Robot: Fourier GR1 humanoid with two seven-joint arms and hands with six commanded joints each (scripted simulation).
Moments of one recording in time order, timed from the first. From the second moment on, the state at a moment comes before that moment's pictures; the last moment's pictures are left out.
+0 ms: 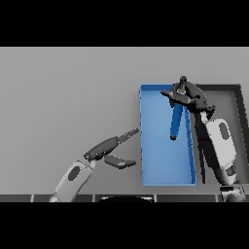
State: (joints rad) left arm -0.18 0.13 -0.51 -1.61 -0.12 -0.35 0.07; right arm -0.59 -0.47 0.15 -1.39 -0.70 0.03 0.61
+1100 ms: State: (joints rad) left arm -0.17 0.11 -0.52 -1.62 -0.12 -0.34 0.10; right arm -0.68 -0.71 0.81 -1.14 -0.82 -0.06 0.54
